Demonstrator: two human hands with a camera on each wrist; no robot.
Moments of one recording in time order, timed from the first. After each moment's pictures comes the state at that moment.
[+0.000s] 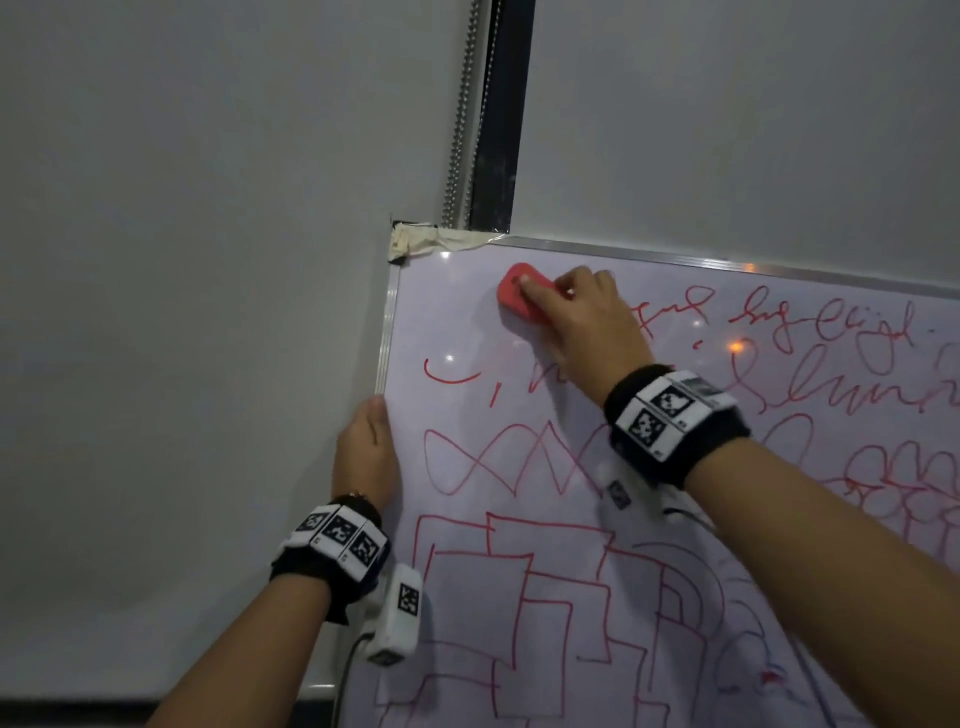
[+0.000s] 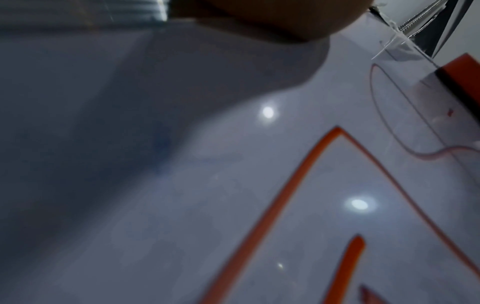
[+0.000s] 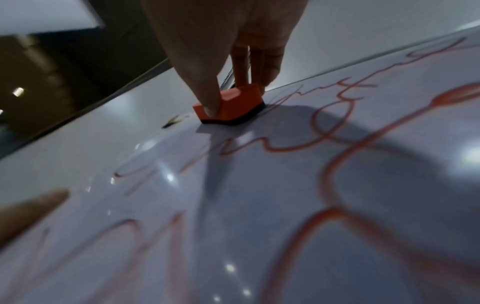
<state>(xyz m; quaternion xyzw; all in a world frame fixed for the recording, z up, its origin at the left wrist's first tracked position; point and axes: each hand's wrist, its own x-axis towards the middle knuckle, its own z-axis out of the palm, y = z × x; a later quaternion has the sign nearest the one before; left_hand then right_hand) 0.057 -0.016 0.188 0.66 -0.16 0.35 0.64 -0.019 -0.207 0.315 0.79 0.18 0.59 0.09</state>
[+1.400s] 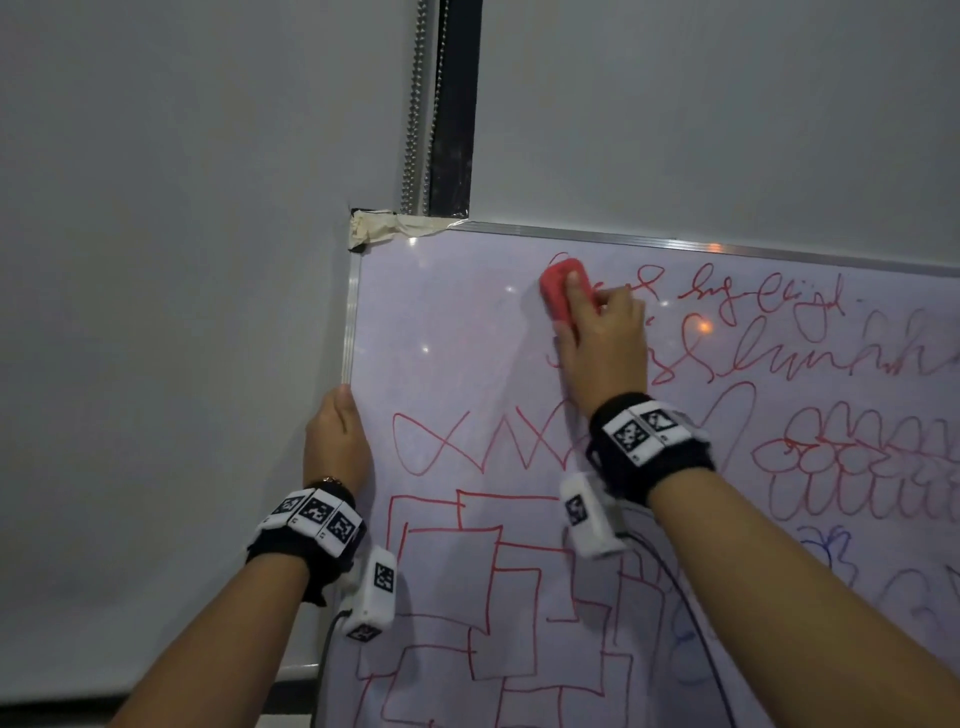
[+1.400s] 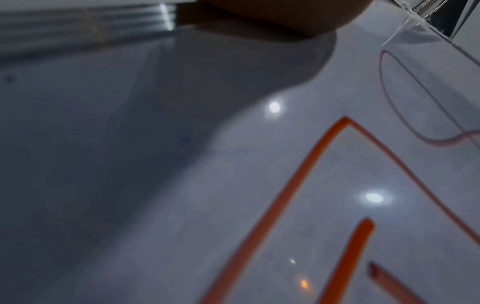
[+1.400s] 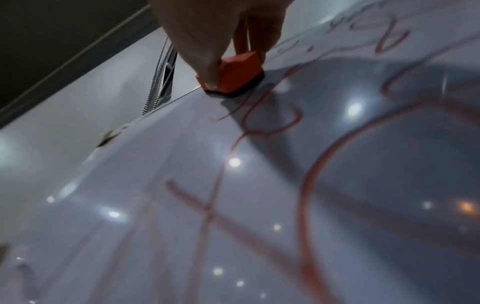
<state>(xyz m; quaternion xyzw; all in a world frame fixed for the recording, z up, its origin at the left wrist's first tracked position) 0.052 -0.017 0.188 0.68 -0.14 0.38 0.61 -0.032 -0.237 0.280 0.77 0.02 0.63 -0.02</state>
